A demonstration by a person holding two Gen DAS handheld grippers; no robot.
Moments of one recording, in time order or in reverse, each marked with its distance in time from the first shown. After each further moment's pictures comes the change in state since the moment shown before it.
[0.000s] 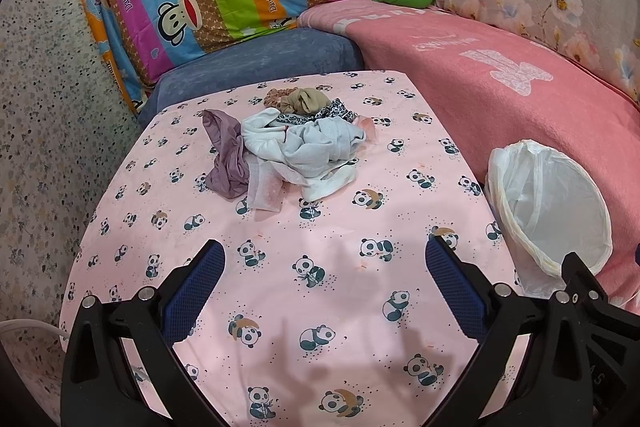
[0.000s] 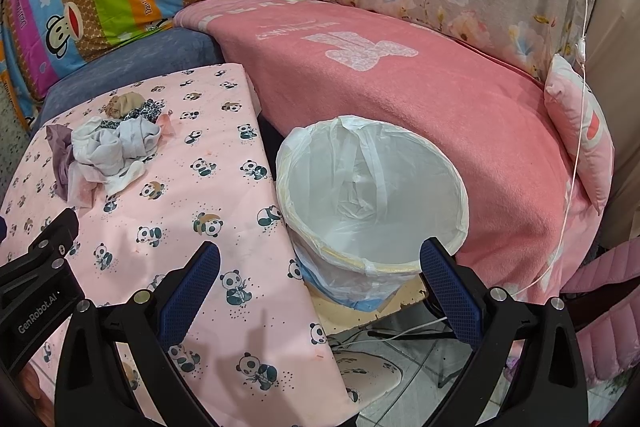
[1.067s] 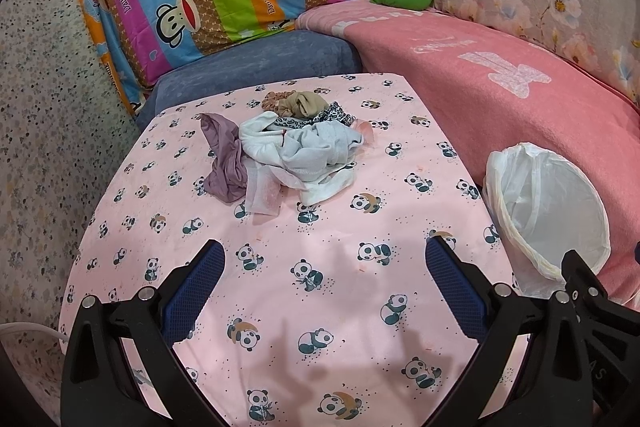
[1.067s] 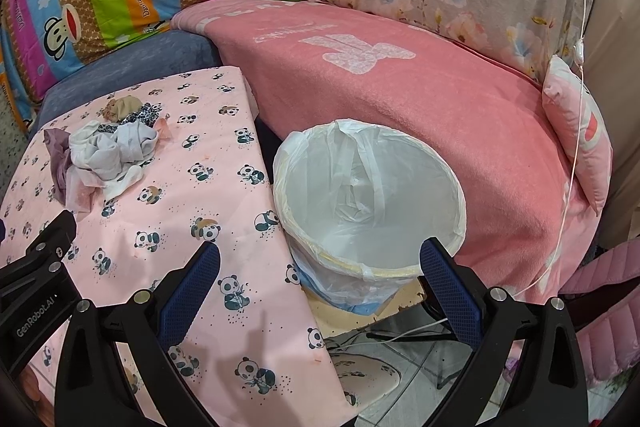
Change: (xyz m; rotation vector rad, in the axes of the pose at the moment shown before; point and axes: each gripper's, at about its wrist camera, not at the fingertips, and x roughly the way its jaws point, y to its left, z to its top) left arm 0.001 -0.001 0.001 0.000 -0.002 -0.001; right arm 0.000 -0.005 0.005 -0.001 -0.003 -0.002
